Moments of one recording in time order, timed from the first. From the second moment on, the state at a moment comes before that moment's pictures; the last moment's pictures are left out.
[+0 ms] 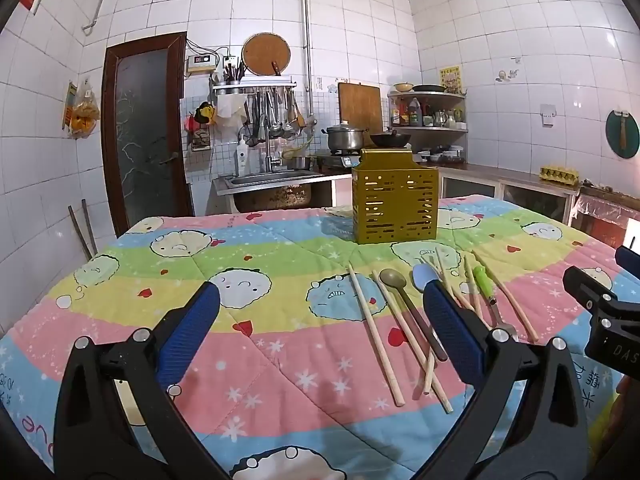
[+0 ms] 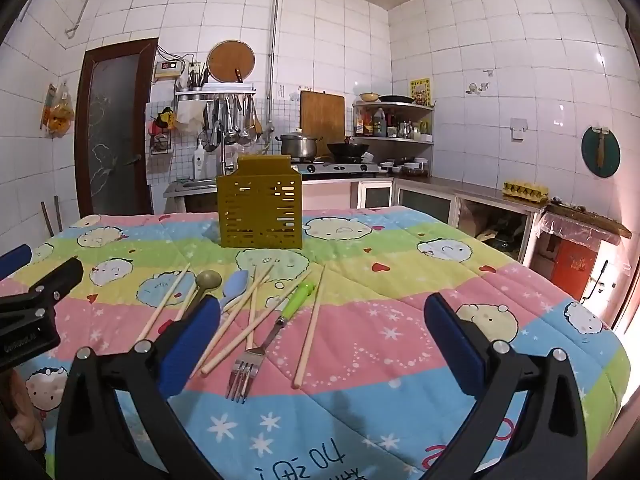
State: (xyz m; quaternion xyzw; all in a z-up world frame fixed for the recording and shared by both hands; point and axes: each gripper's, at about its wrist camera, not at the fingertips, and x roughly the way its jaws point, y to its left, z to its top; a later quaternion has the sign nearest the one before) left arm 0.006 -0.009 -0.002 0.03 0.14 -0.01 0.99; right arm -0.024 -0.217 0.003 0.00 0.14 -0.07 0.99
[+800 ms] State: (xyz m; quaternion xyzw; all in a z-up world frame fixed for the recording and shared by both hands) left arm -0.002 -0.003 0.003 0.03 0.14 -0.02 0.99; right arm -0.023 -0.219 0.005 0.01 0.14 -0.06 0.99
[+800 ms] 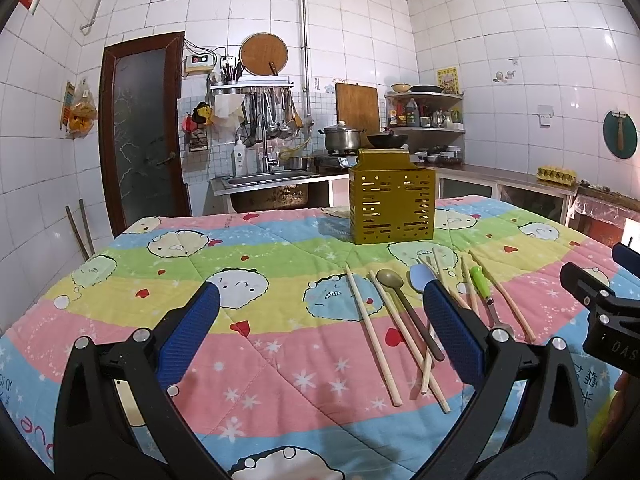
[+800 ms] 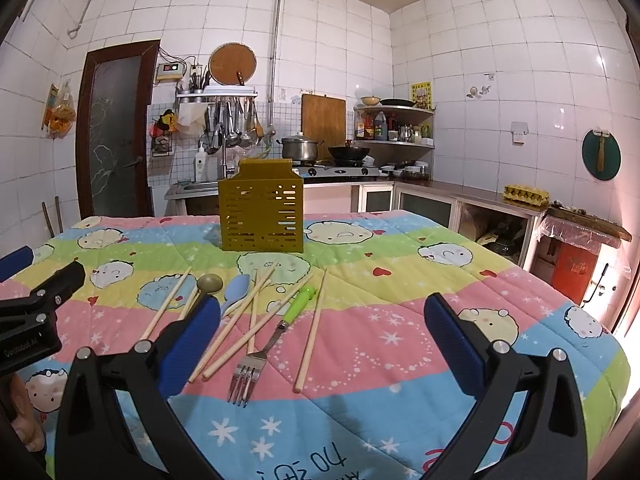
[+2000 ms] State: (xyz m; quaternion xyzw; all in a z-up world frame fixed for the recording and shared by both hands) left arm -0.005 -0.001 0.004 0.03 0.13 -0.01 0.99; right arm -0.025 -0.220 0.005 0.01 0.13 -0.07 0.99
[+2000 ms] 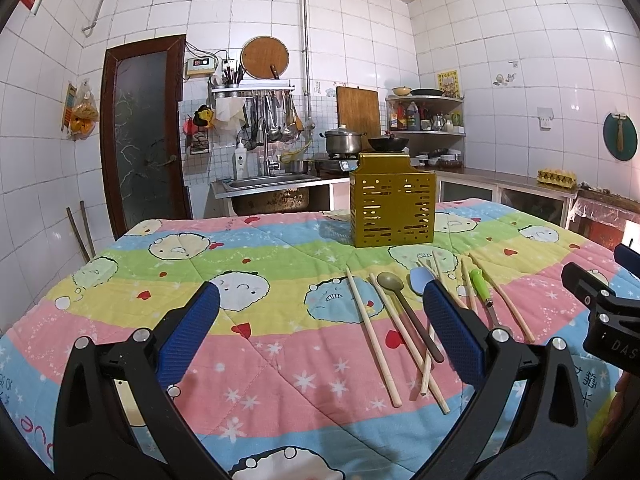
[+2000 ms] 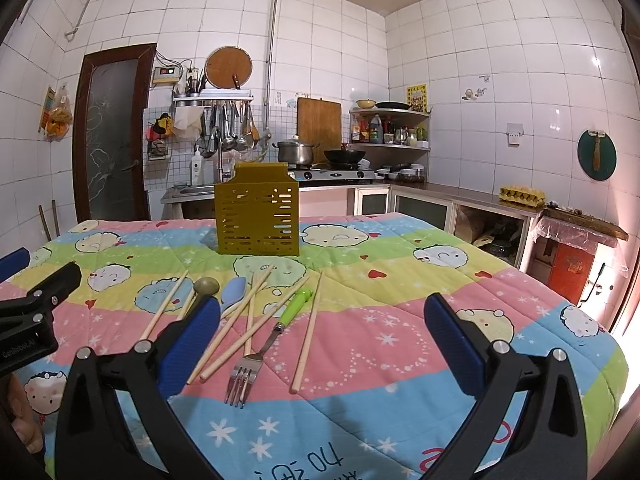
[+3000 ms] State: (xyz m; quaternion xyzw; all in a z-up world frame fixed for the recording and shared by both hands) left arm 0.067 -0.004 0.064 0.04 0.15 -0.02 0.99; right arm 0.069 -0.240 0.035 0.00 0.21 -0.08 0.97
